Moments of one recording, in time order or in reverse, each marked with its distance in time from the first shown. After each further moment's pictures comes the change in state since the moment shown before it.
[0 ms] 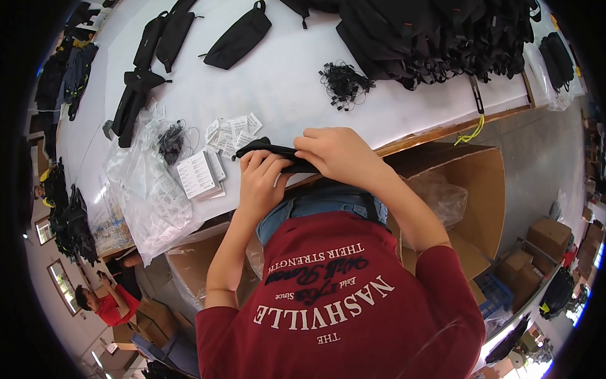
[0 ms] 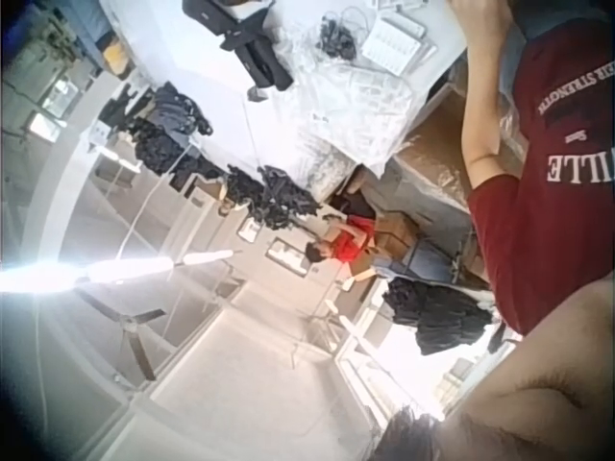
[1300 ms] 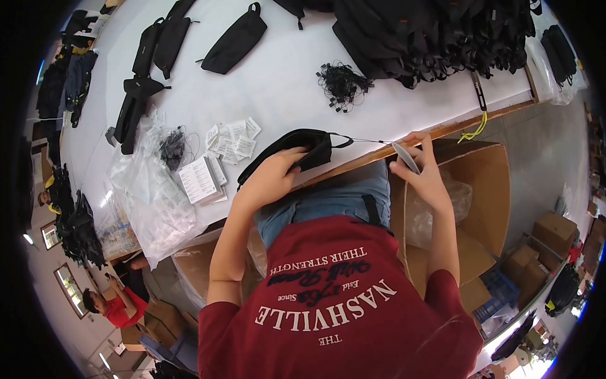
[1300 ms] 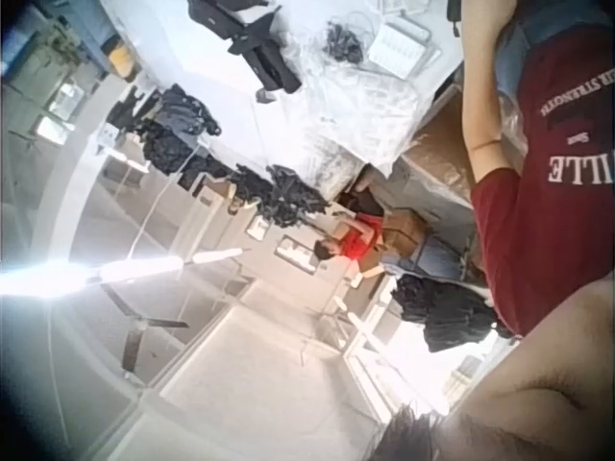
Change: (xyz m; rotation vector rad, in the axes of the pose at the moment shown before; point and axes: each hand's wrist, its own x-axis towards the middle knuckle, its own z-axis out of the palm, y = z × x) left_hand 0.038 -0.006 0.006 -0.416 -0.566 -0.238; right_hand -0.136 0.058 -0.028 0.782 0.373 0.609
